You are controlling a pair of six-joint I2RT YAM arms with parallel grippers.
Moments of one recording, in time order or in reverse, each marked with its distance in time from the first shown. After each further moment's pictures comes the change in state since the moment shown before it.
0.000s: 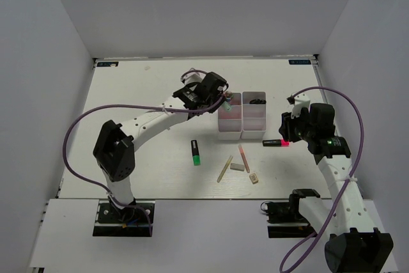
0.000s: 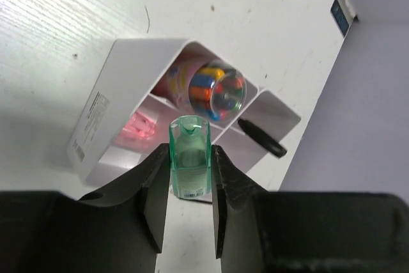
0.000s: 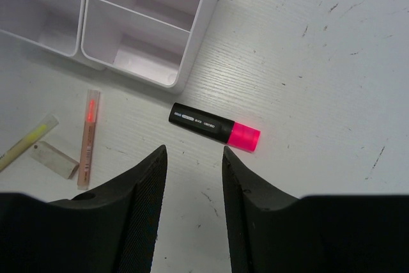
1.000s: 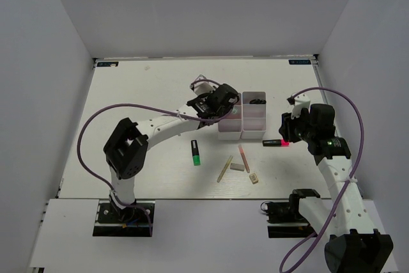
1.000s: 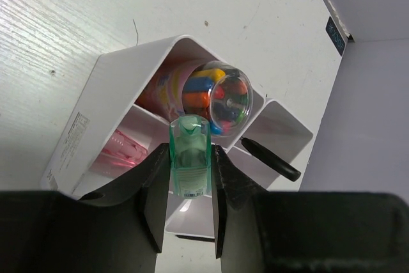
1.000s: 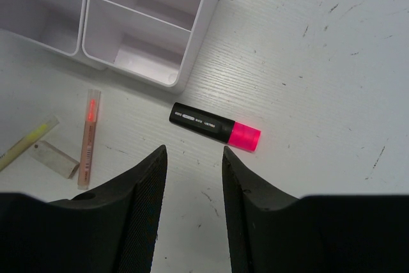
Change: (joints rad) left arm -0.074 0.084 -0.060 0.185 -0.180 -0.024; right arm 0.000 -0.010 -0.005 0.001 -0.002 0.000
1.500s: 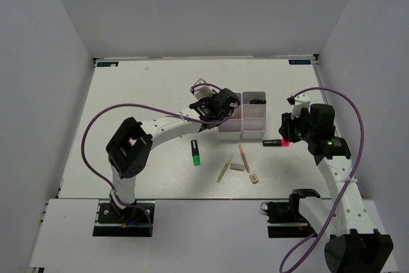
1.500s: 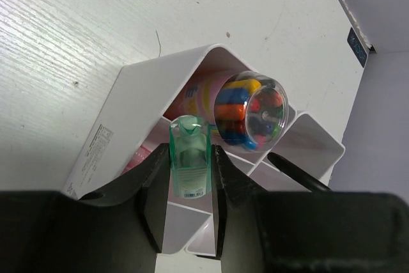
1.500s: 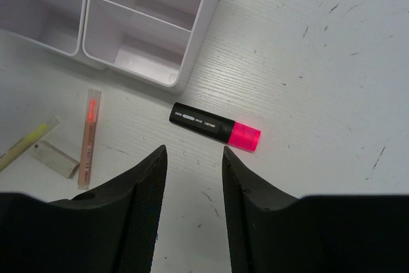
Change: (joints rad) left arm -0.010 0.019 -0.044 0.033 -0.063 0.011; right arm 0.000 0.000 0.000 0.000 -0.001 -0.001
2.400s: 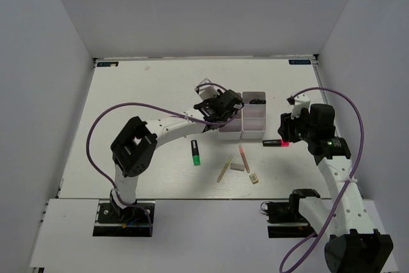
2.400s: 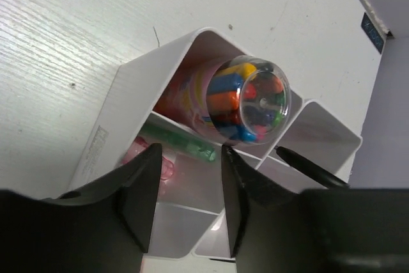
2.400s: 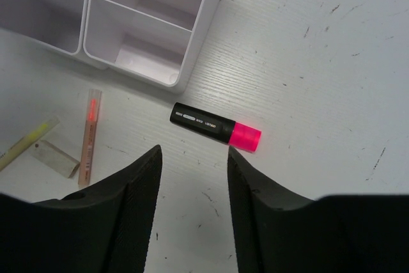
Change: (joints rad) left arm -0.018 0.044 0.034 0.000 -0.021 0.066; right arm -0.001 0.000 0.000 0.000 -0.004 -0.002
